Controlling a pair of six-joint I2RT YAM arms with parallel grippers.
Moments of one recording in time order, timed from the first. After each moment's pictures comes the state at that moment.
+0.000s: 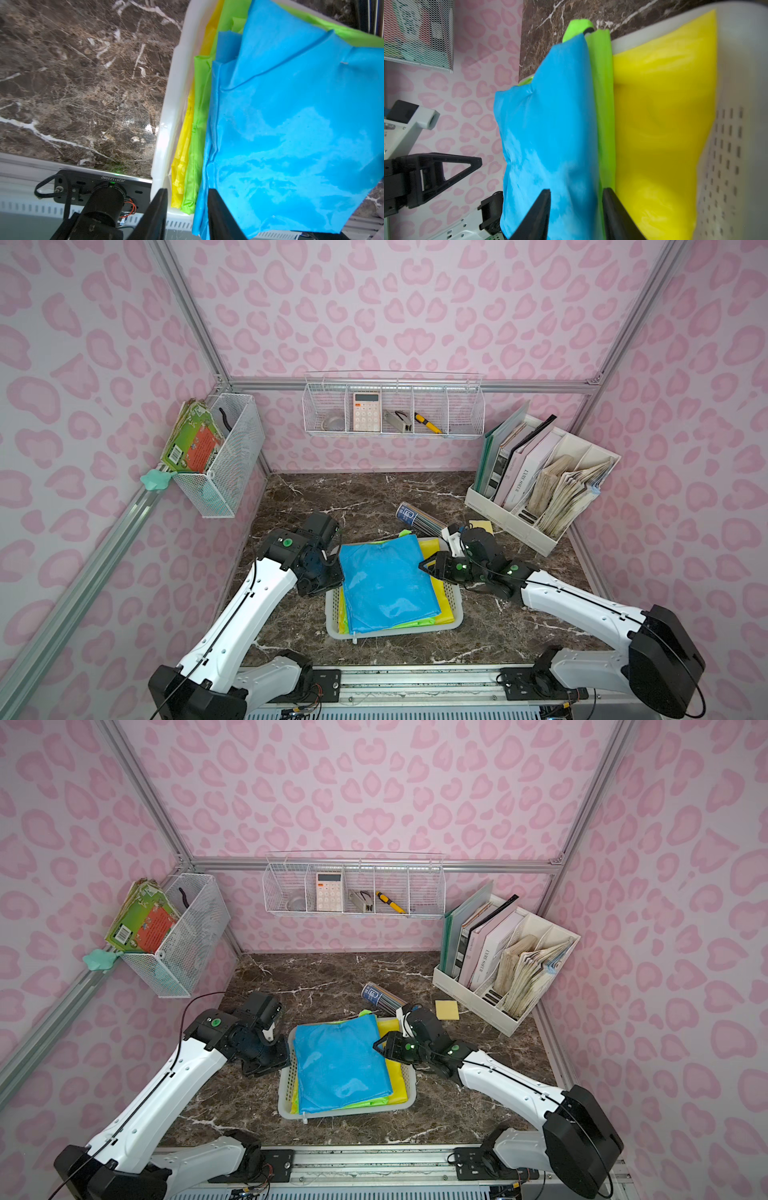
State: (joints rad) left arm -0.37 1.17 1.19 -1.38 0.05 -0.71; right arm 0.77 1.27 0.75 -0.12 -0.35 0.92
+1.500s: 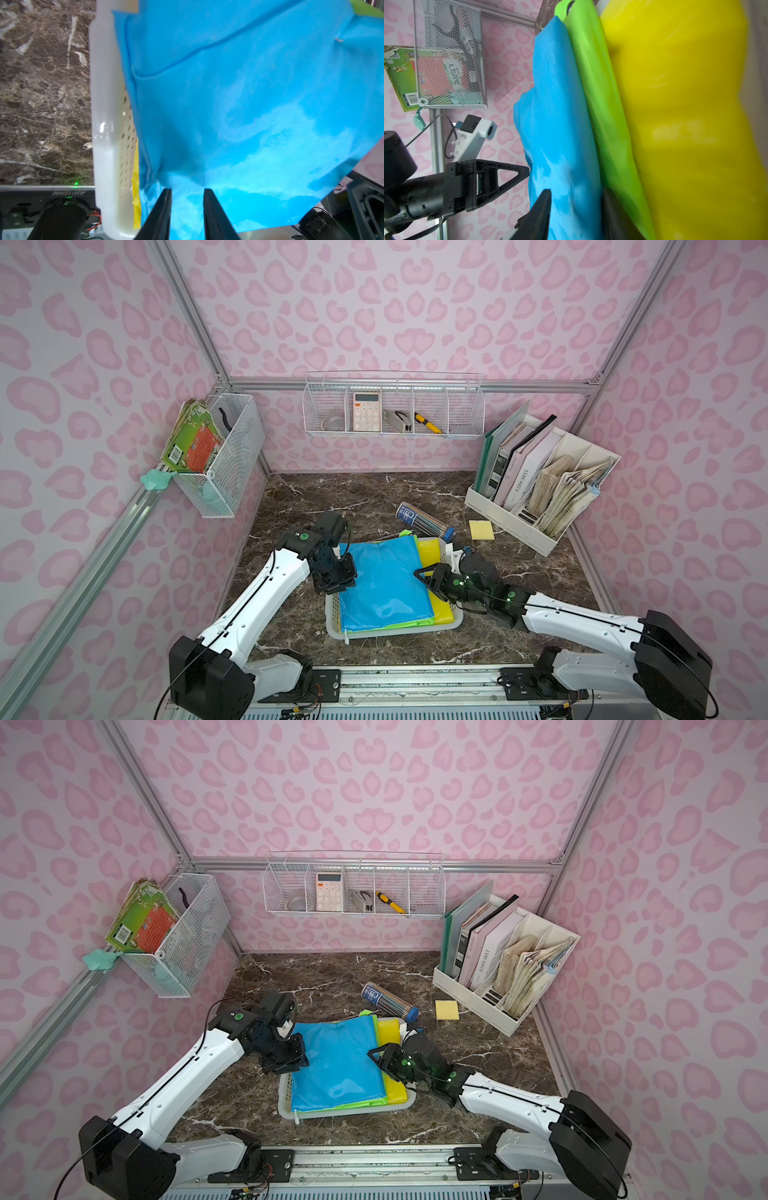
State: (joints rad) left arm -0.37 1.25 1.10 -1.21 0.23 -0.70; right arm 0.92 1.18 0.56 0.18 -0.14 1.30
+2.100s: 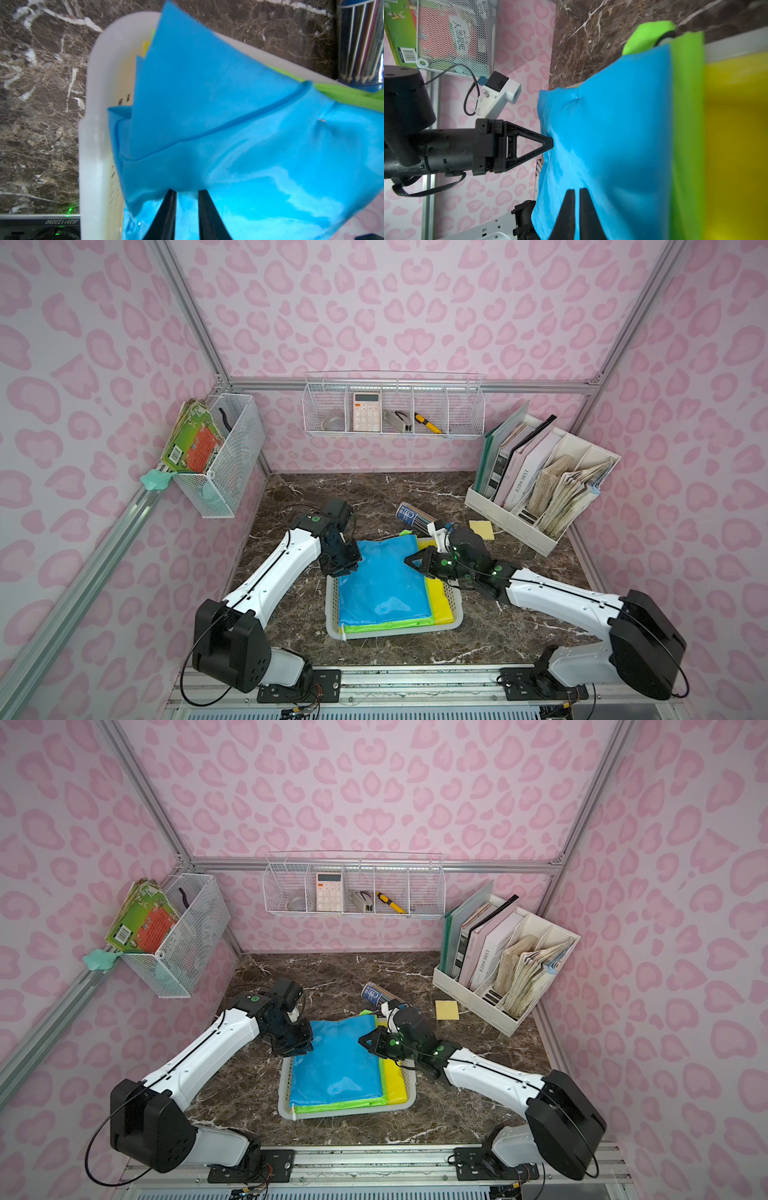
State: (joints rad) left arm -0.32 1.44 1.21 -1.13 0.18 -0.70; right arm 0.85 1.44 0.84 0.13 -0.36 1.04
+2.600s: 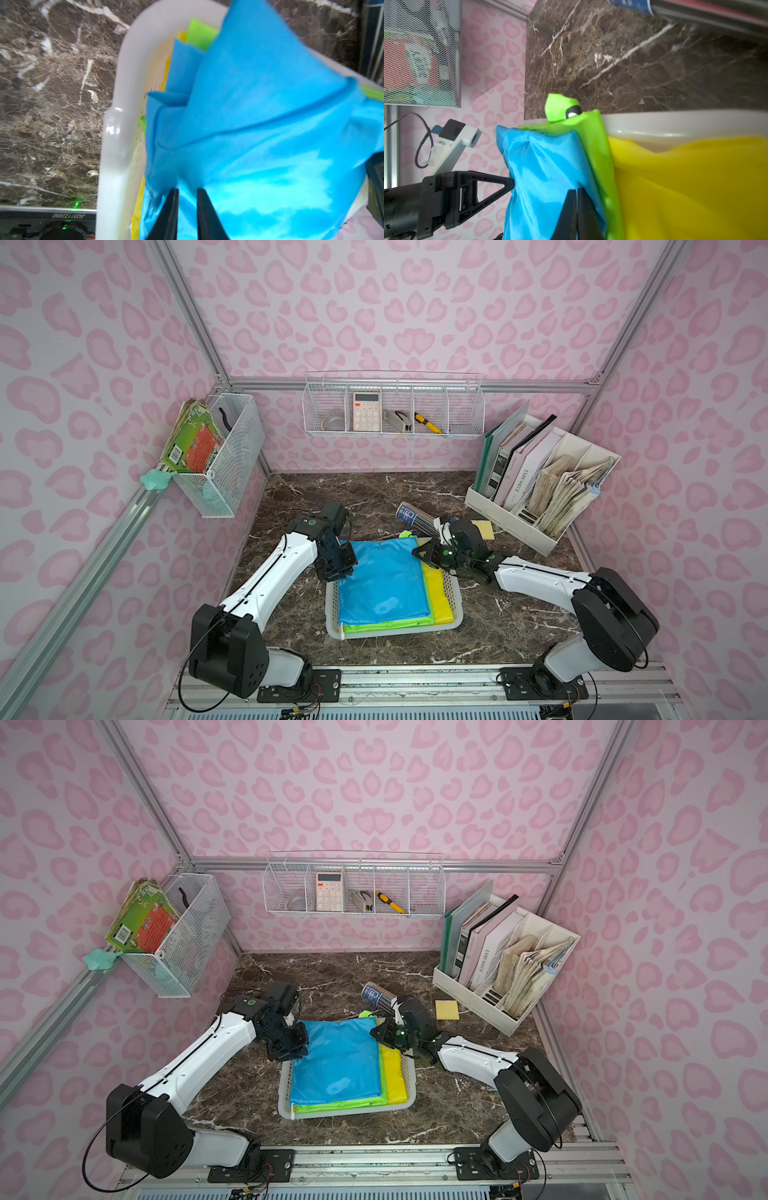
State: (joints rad) left arm -0.30 1.38 1.19 -1.16 0.19 -0.69; right arm 0.71 1.53 0.82 0.19 -0.36 1.01
